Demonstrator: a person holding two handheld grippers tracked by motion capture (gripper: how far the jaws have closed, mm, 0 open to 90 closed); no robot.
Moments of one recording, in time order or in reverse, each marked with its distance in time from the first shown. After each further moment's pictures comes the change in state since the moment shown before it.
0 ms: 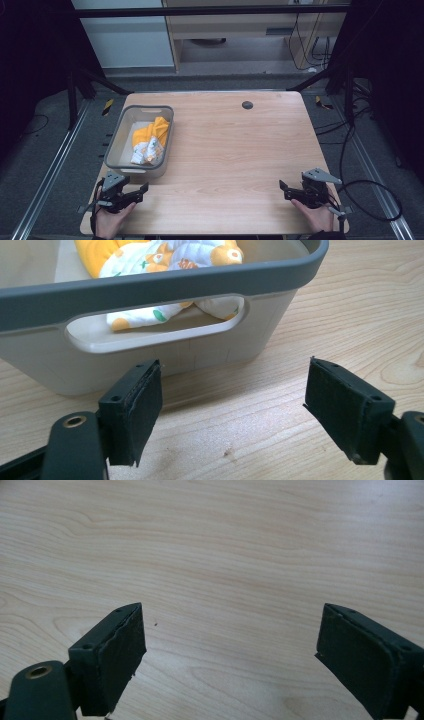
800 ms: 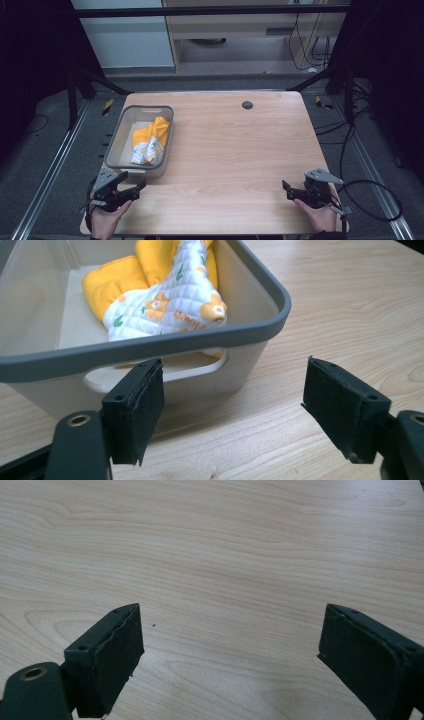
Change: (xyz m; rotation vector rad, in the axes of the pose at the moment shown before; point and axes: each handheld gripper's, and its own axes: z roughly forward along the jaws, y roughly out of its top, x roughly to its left) left arm -0.003 0.017 -0.019 -0.094 -0.032 -0.009; right arm -0.008 -0.004 0.002 0.004 -0.036 -0.021
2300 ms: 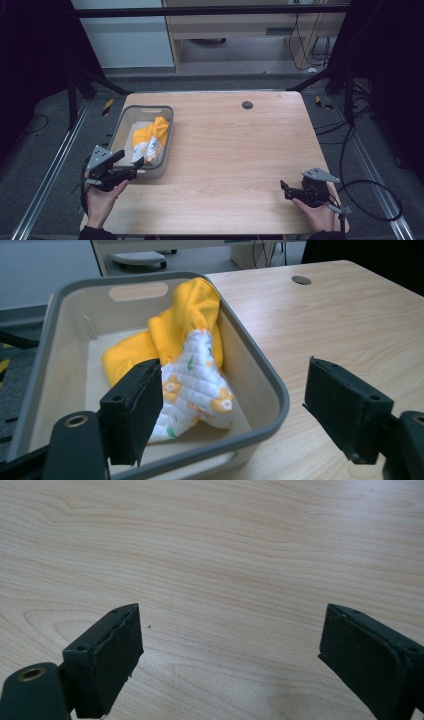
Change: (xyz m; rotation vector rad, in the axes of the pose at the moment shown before) left arm 0.005 0.063 -0.001 -0.074 0.018 0.053; right arm 0.004 0.002 0.004 0.015 -0.002 -0.011
